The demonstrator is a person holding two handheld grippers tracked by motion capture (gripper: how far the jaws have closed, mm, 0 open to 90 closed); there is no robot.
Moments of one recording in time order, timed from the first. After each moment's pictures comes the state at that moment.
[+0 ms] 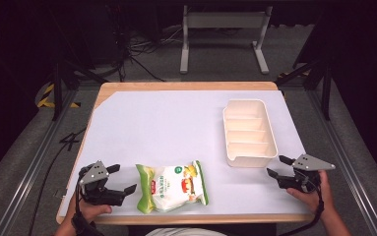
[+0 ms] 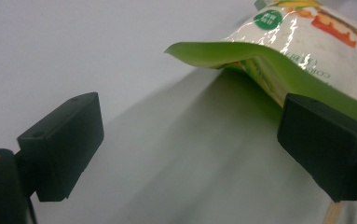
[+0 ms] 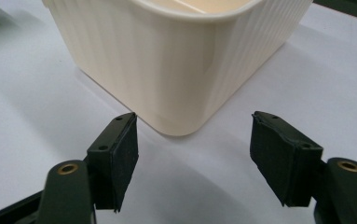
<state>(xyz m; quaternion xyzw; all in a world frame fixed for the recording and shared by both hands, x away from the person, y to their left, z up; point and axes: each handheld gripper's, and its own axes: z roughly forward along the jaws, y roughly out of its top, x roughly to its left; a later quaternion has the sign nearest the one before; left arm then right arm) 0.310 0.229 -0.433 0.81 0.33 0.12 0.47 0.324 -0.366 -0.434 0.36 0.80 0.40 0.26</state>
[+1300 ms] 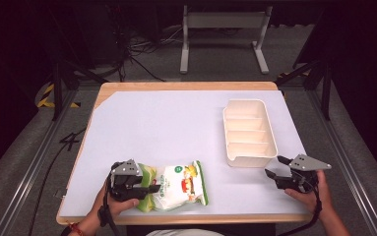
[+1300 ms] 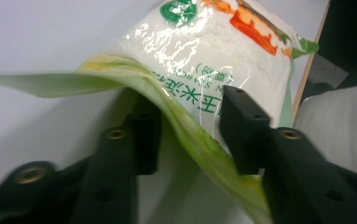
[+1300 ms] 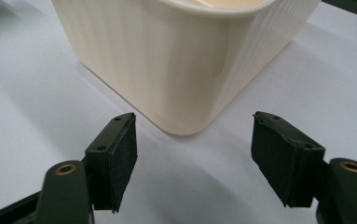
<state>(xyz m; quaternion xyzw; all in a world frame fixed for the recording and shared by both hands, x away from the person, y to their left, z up) 0.329 0.164 -0.432 0.85 0.29 -0.01 0.44 0.325 -0.360 -0.435 0.36 0.81 0.39 0.26</state>
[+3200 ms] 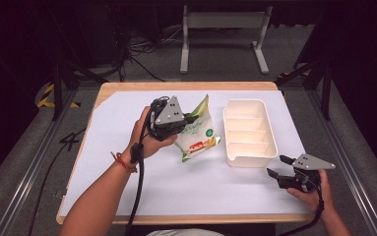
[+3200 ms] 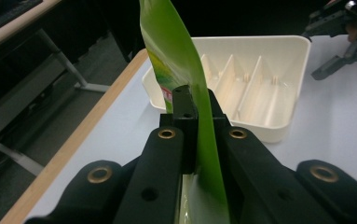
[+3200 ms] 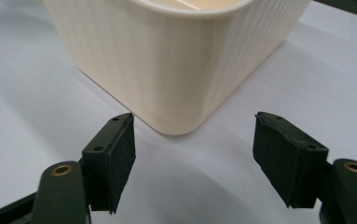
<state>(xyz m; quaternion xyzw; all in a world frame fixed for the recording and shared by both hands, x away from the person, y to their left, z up) 0.410 0.055 -0.286 0.84 0.09 0.23 0.48 0.326 -0.367 -0.434 0.37 0.80 0.40 0.26</state>
